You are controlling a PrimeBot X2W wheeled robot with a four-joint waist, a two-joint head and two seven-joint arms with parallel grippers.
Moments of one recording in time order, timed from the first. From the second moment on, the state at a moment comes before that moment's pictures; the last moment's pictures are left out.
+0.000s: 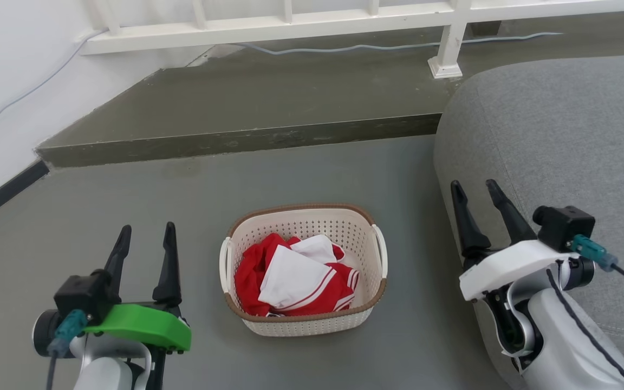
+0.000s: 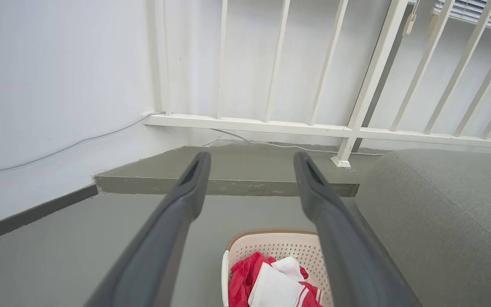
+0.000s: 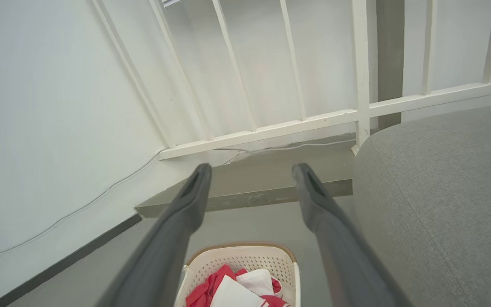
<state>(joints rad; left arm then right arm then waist) -0.08 0.08 -0.19 0.15 -0.37 0.00 -0.23 -0.20 -0.15 0.36 0.28 0.51 -0.06 -0.23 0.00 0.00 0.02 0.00</state>
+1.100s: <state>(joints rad) -0.08 0.06 -0.18 0.15 -0.30 -0.01 -0.25 -0.21 -0.14 0.36 0.29 0.43 -0.06 -0.25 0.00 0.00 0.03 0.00</state>
